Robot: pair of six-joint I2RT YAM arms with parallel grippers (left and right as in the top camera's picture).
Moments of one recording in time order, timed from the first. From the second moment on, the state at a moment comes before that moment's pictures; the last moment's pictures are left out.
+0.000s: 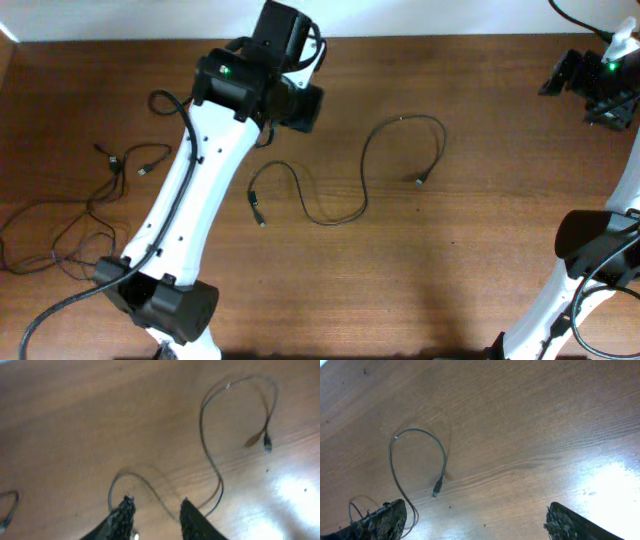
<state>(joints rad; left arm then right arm) -0.41 1.87 2.09 -1.29 -0.01 -0.03 -0.34 2.15 2.53 -1.69 -0.22 0.17</state>
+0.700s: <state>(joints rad) -0.72 2.24 2.02 -0.85 0.10 -0.04 -0.34 2.15 2.53 -1.69 -0.22 0.17</state>
